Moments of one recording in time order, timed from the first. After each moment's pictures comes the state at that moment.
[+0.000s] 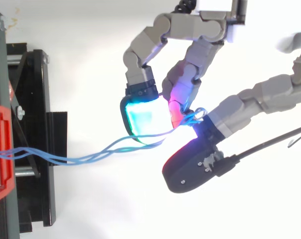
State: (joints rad) arm 0.09 -2.19 -0.87 -3.53 -1.40 -0.27
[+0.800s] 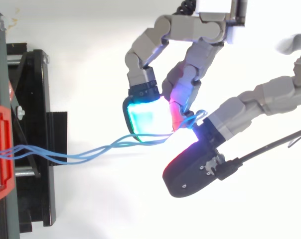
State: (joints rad) arm 0.09 -2.19 -0.87 -3.53 -1.40 -0.27
